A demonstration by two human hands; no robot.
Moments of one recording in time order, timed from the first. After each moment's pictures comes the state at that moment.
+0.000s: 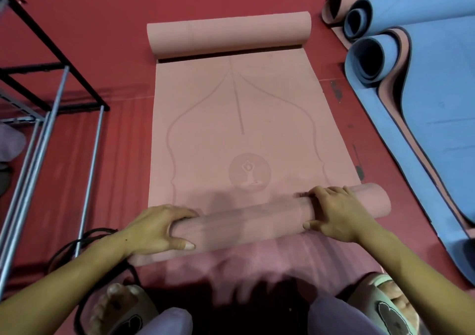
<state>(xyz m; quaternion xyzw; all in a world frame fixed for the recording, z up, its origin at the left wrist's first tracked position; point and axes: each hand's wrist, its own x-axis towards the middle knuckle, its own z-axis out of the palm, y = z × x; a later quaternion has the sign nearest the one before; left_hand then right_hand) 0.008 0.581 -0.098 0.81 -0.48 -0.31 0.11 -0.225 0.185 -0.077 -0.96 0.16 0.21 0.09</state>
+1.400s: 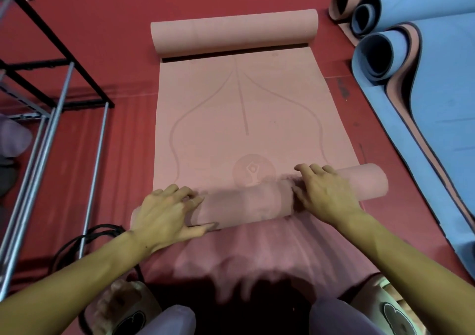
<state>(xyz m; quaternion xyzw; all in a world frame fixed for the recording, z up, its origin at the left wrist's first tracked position) -0.014 0.554 -0.082 0.87 -0.50 0.01 0.02 -0.178 0.217 -0.060 -0.98 0.19 0.07 0.03</state>
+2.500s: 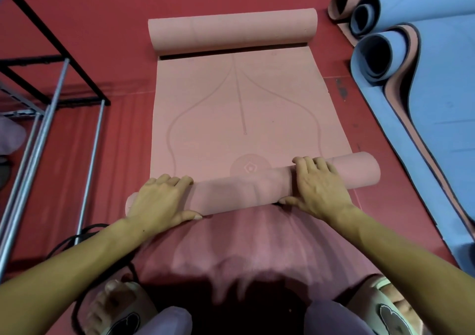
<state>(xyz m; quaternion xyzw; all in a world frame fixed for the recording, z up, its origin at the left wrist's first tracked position) 0.007 0.542 -0.068 0.89 -0.44 -0.08 -0.06 -0.164 0.215 -0.067 -0.99 0.14 0.07 -0.06</state>
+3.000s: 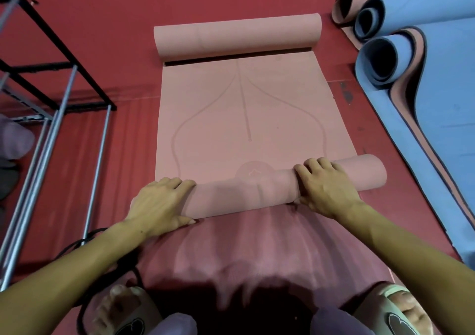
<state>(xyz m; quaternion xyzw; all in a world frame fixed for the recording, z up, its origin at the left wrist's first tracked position) 0.018 0.550 -0.063 0.89 -0.44 -0.10 -0.06 -0.156 0.200 -0.062 -0.98 0.10 0.13 -0.08</state>
